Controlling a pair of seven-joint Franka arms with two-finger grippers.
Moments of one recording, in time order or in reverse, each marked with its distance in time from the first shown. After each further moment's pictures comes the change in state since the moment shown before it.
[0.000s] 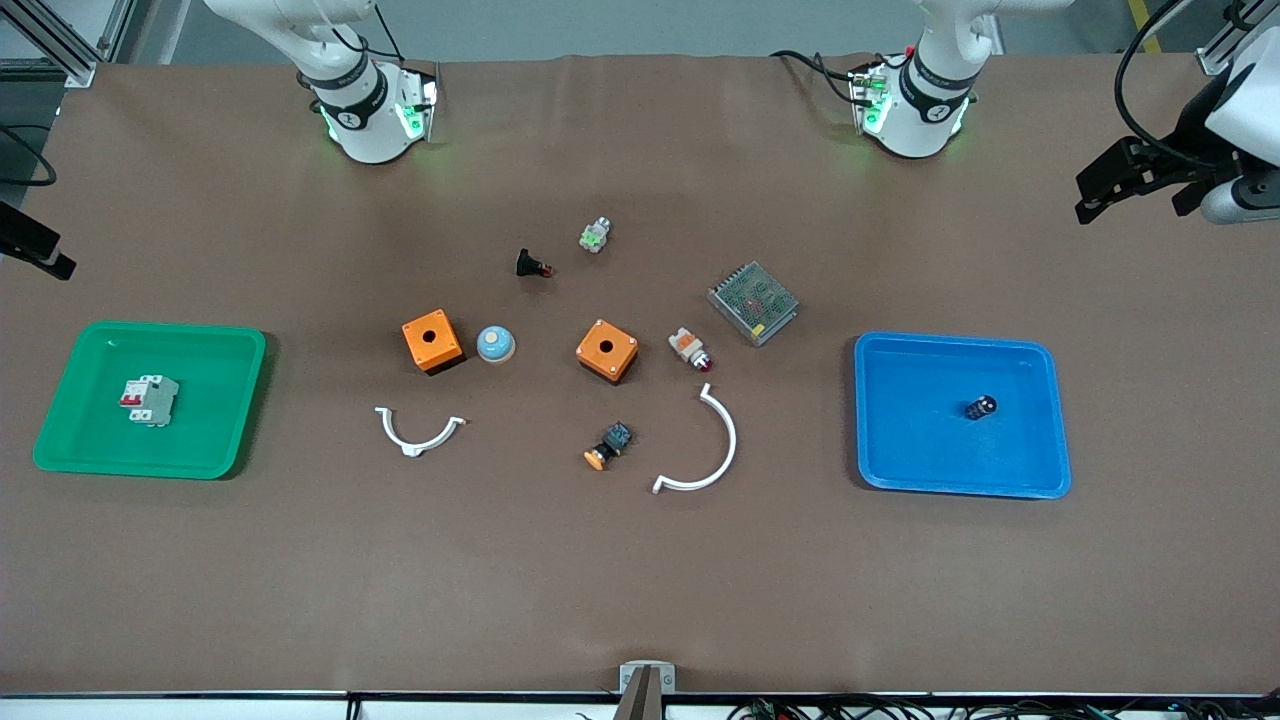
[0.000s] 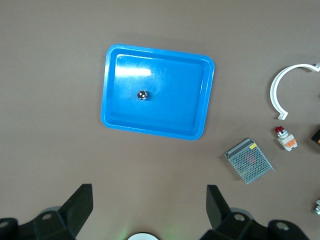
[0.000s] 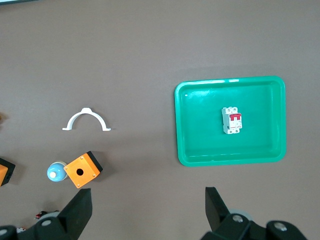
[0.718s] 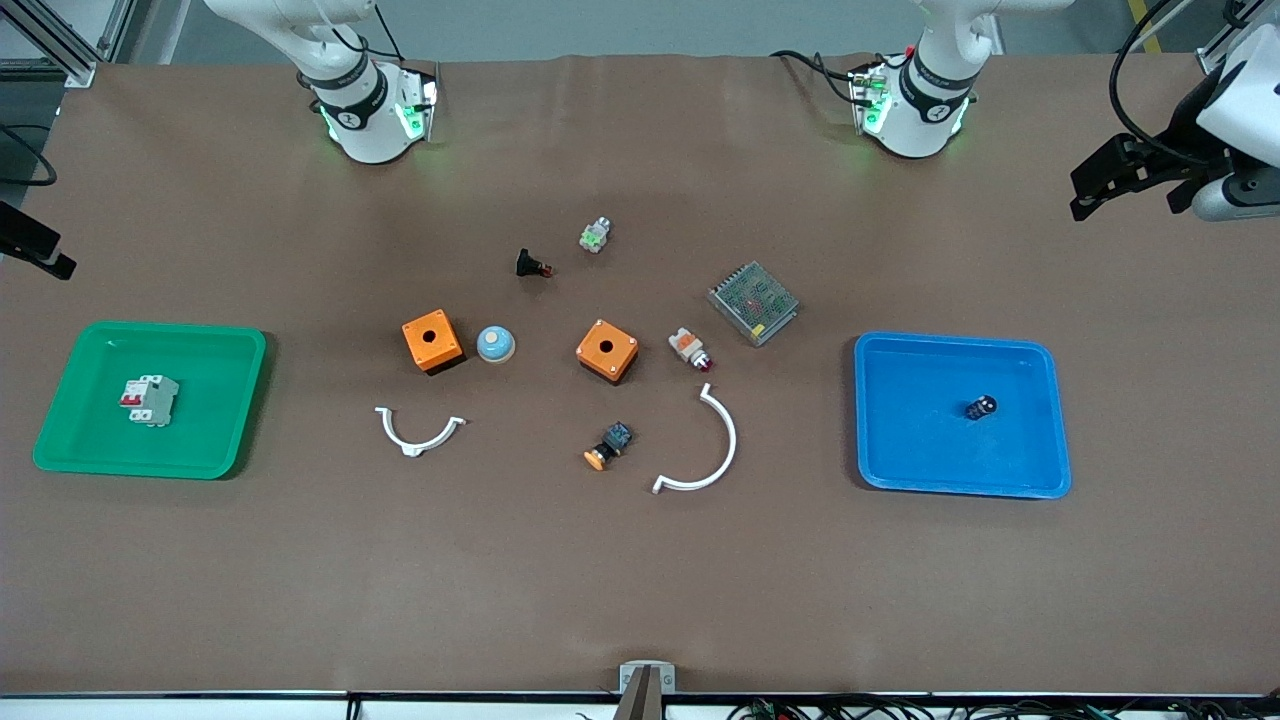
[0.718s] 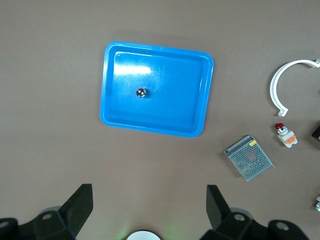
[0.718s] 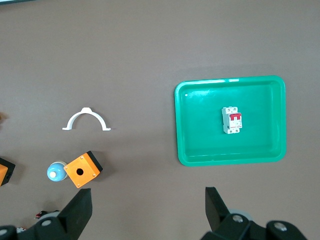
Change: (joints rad) left arm -0.003 -0.009 -0.003 -0.018 0.000 -0.004 0.000; right arm 0.000 0.000 0.000 -0.001 0.000 0.000 0.000
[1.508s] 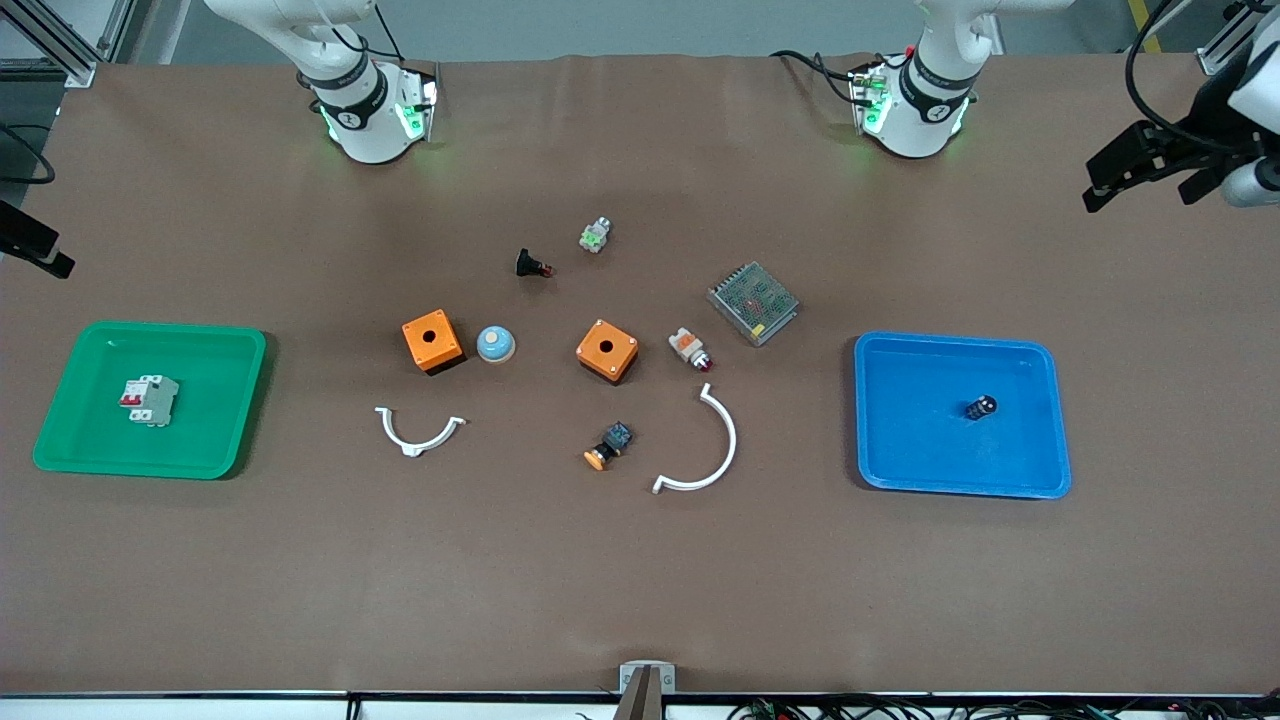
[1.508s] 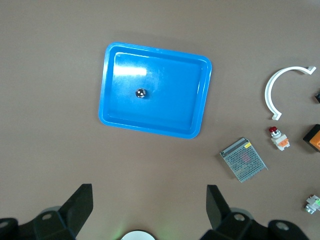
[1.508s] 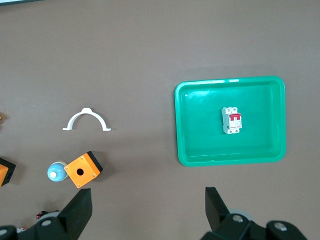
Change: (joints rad) left arm 0.005 -0.016 0.036 0.007 -0.028 -0.002 0.000; right arm 0.000 -0.003 0.000 0.000 0.000 0.000 0.000
